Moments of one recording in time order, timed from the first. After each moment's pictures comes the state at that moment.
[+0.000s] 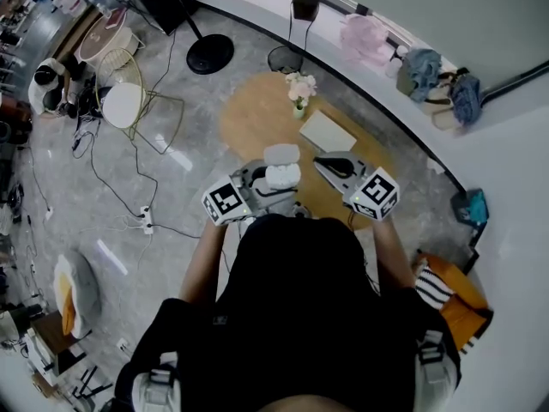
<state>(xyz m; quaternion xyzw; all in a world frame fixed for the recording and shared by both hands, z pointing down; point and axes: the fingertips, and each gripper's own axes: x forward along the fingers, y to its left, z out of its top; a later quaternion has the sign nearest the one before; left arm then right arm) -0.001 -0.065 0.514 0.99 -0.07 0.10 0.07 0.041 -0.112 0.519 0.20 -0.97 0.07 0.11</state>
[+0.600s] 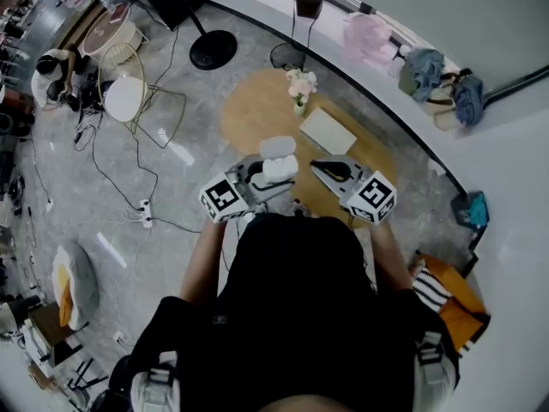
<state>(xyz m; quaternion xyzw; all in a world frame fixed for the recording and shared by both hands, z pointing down) 0.005 -0.072 0.512 0.99 -0.12 0.08 0.09 0.048 -0.095 0.528 0.19 -0.97 0.09 0.11</state>
